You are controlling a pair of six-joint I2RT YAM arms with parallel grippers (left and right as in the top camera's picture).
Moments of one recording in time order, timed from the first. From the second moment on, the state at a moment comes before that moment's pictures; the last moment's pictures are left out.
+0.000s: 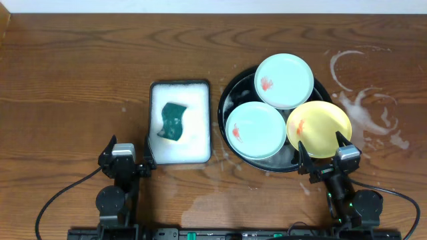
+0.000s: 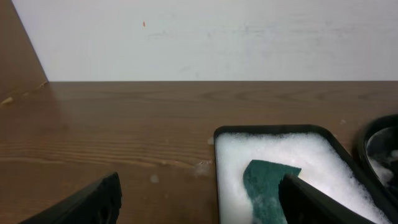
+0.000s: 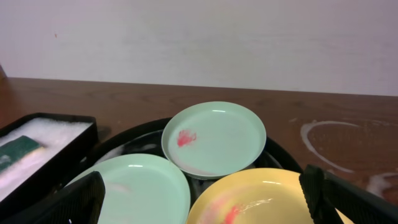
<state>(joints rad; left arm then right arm) 0.02 0.01 0.01 -0.11 -0.01 0.02 0.01 0.01 0.01 -0.05 -0.26 0.05</state>
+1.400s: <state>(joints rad) 0.02 0.01 0.01 -0.08 0.21 -0.12 0.01 0.01 0.01 -0.05 -0.26 0.05</state>
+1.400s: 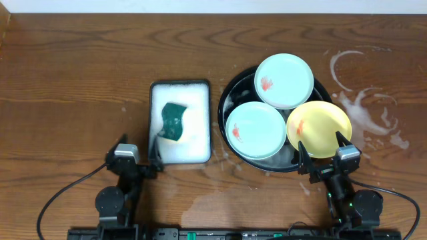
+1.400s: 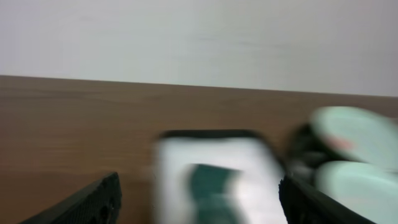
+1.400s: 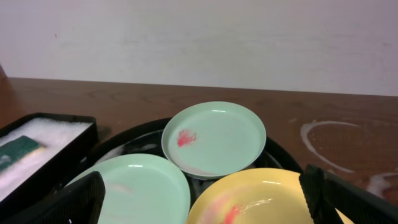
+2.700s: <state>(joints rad) 0.12 1.08 0.87 -0.92 0.79 -0.10 0.01 0.01 0.01 -0.05 -0.26 0.05</state>
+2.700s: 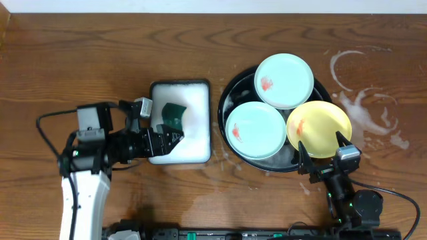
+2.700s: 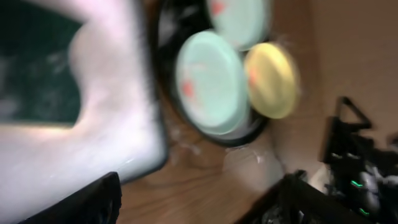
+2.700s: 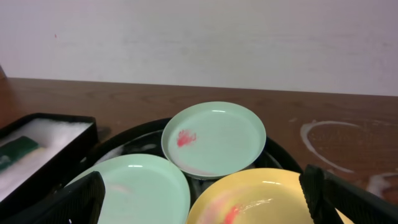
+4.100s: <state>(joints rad) -0.20 1.61 1.08 -0.70 -0.01 -0.26 0.01 0.01 0.01 -0.05 -0.26 0.05</state>
